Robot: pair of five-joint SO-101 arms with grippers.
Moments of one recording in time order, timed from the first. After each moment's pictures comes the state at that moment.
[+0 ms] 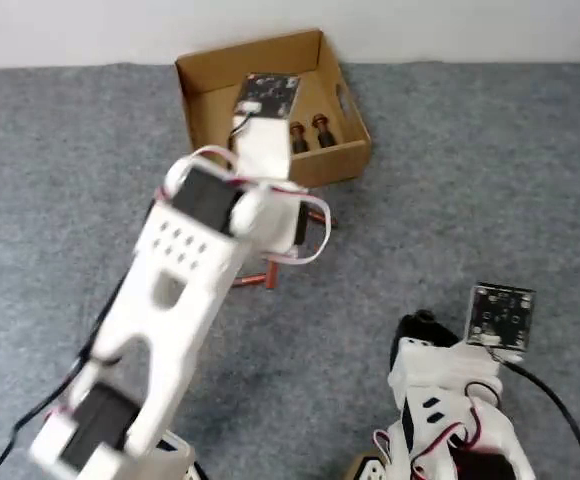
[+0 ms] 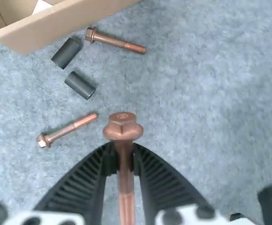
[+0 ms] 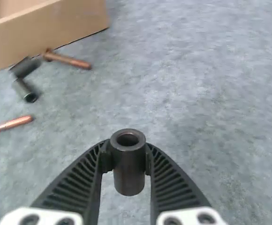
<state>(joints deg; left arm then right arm) 27.1 -7.4 -10.6 96.6 28.8 -3.3 -103.5 62.5 88.7 -9.9</state>
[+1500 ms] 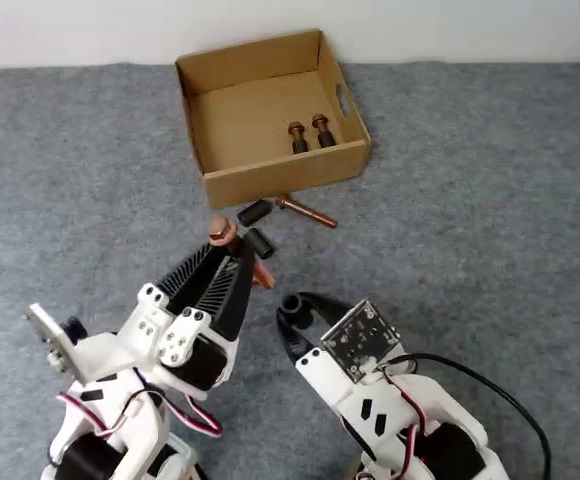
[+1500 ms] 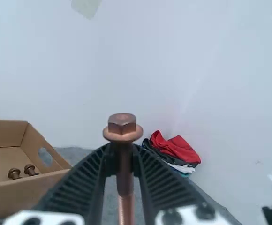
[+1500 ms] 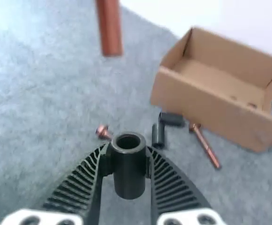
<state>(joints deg) 30.1 -103.3 71.7 36.9 34.3 -40.9 -103.1 74.4 57.2 8.3</state>
